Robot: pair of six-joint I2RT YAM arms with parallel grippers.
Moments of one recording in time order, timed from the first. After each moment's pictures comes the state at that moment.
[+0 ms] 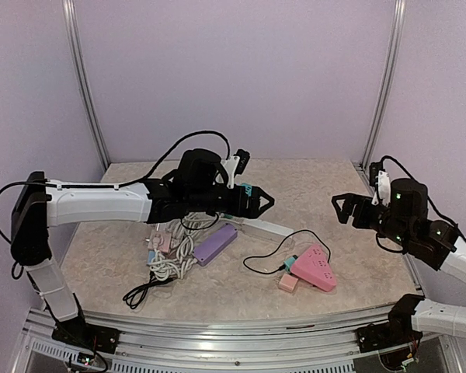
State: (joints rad) left arm -0.95 1.79 1.34 0.05 0.14 -0.44; right arm 0.59 0.72 0.63 -0.26 0.25 0.46
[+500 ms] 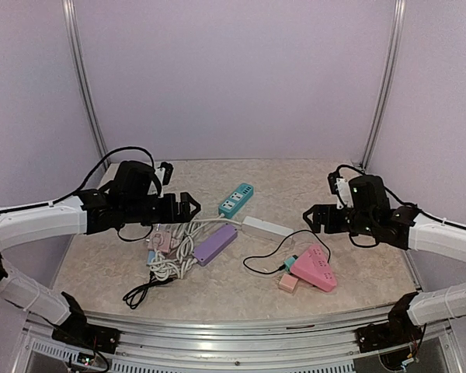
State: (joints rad) left arm -0.75 1.35 0.93 -0.16 -0.03 -0.54; right arm 0.60 1.09 0.68 -0.16 0.06 0.39
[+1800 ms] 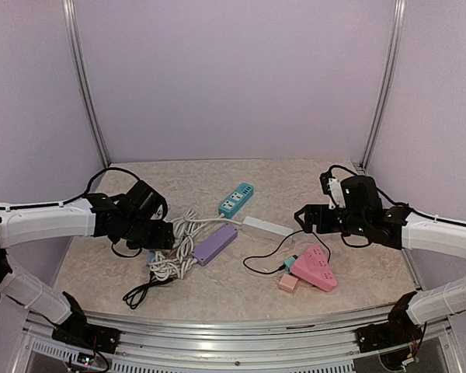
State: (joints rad) left arm -0.73 1.37 0.87 -0.55 -0.22 -0.65; right arm 0.65 1.17 0.69 -0.09 0.06 0.43
